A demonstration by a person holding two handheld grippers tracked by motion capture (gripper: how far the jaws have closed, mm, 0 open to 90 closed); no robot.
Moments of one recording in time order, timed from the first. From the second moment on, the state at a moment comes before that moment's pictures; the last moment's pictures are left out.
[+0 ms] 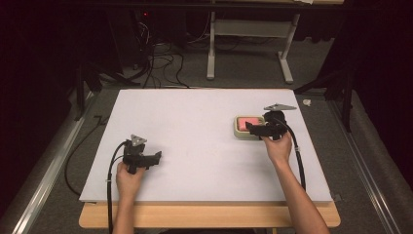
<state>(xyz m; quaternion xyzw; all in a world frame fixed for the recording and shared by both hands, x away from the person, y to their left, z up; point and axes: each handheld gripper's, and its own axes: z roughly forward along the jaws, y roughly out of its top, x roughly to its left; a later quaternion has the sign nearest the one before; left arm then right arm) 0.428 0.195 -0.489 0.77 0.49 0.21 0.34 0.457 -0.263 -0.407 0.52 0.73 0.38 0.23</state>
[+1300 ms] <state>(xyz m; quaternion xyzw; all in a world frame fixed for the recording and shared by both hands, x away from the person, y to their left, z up) 0.428 0.195 -0.489 0.77 0.49 0.21 0.34 0.409 -0.274 -0.401 0.50 0.72 0.42 0.24</state>
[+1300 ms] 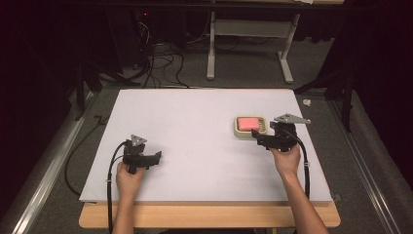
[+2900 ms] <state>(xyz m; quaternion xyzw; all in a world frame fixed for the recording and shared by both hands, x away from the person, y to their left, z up) 0.428 0.195 -0.489 0.77 0.49 0.21 0.34 0.376 -0.245 -0.417 0.46 0.75 0.44 0.21</state>
